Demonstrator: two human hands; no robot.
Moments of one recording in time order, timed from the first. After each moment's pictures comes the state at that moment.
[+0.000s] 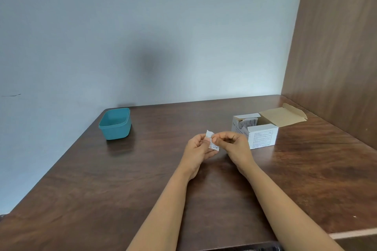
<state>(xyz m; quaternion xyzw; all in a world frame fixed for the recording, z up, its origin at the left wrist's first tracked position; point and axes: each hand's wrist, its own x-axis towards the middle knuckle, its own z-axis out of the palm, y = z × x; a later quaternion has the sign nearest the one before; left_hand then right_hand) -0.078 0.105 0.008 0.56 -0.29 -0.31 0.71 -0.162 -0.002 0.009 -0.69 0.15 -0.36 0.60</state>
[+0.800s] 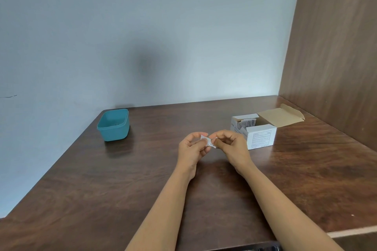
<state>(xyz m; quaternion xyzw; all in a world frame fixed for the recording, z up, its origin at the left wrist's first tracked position) -0.081 0.110 0.017 0.53 -0.19 -0.27 0.78 -0.159 -0.002 0.005 -0.72 0.11 -0.37 0.58</state>
